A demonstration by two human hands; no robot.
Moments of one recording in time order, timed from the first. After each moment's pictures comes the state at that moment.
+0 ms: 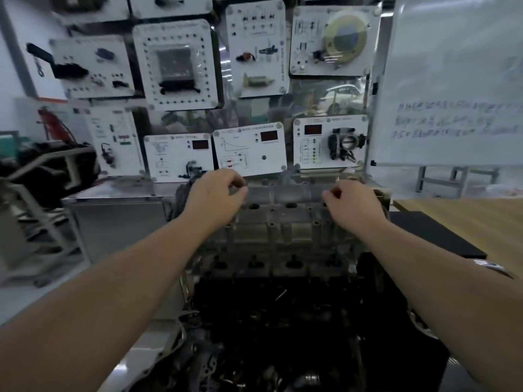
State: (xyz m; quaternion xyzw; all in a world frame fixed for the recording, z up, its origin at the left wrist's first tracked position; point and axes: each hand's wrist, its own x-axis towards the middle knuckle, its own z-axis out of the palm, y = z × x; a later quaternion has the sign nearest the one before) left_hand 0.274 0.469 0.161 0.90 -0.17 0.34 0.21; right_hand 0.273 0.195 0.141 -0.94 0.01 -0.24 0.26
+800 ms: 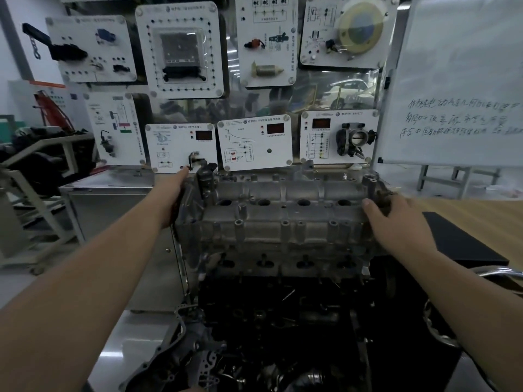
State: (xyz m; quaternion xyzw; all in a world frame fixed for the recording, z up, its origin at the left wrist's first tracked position) left_hand 0.356 0.583 0.134 0.67 0.11 0.07 0.73; right_hand 0.267 0.163 0.101 -0.92 0.11 -0.25 0.28
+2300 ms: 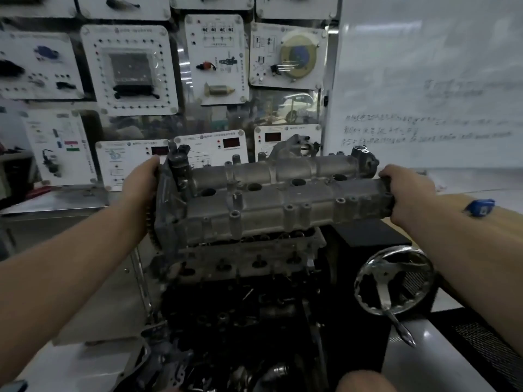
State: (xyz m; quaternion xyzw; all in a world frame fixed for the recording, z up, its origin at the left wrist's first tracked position) left_hand 0.239 0.489 0.211 0.61 0.06 0.15 0.78; right_hand 0.205 0.088 0.188 -0.54 0.23 -0.32 0.74
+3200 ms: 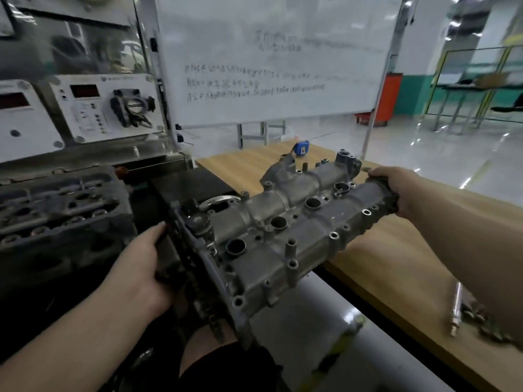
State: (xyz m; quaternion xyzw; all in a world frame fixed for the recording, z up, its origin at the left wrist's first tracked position) left_hand 0.133 0.192 0.070 0.52 0.07 -0.30 0.80; right_hand 0.000 -0.211 0.098 -0.59 0.44 -0.29 0.62
